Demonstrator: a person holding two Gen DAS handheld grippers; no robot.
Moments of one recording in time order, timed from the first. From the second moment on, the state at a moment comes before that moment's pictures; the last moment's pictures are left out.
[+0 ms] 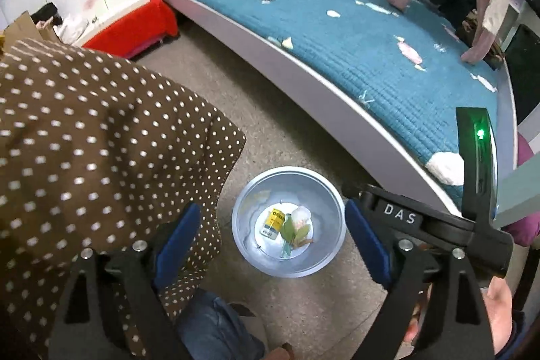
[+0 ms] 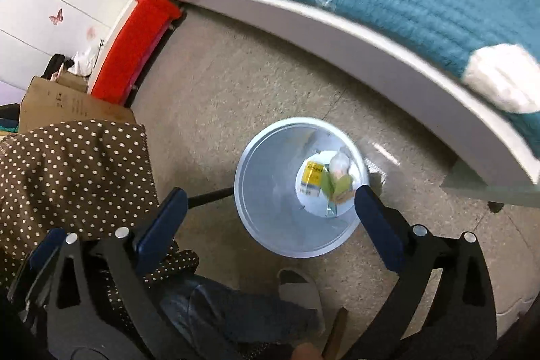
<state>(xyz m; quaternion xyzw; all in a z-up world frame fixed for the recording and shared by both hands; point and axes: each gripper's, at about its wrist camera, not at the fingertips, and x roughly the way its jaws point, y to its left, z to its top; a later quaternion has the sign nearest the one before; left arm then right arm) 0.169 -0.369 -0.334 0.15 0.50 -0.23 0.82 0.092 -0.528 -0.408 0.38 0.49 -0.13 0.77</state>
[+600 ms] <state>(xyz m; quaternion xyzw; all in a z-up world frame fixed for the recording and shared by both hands) 0.115 -0.284 -0.178 0.08 0.36 -0.24 0.90 0.057 -0.466 -0.196 0.31 0.33 -0.10 0.89</state>
